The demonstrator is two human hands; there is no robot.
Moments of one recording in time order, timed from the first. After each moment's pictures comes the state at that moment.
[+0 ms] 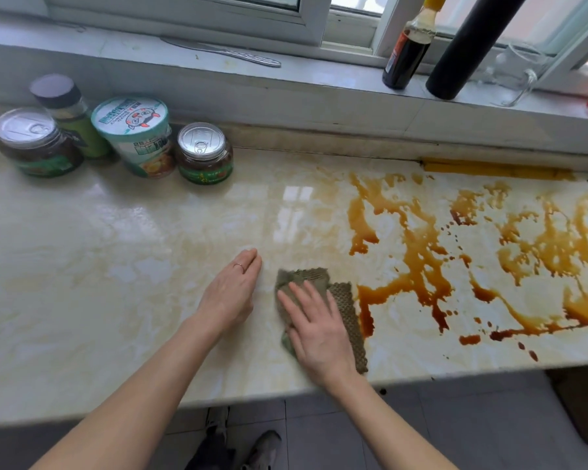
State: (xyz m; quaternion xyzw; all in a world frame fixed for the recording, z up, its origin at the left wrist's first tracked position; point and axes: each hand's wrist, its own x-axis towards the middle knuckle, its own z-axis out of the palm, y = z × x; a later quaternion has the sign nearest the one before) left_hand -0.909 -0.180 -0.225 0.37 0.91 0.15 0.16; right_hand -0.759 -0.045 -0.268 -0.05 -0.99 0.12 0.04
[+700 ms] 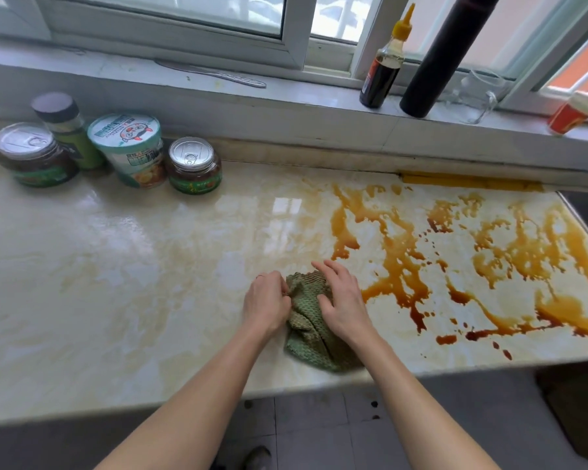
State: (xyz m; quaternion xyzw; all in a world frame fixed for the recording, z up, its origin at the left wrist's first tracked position) left_hand -0.857 -0.112 -0.214 0.17 0.91 0.32 0.18; right_hand -0.772 0.016 -0.218 -0.21 -0.93 0.30 0.04
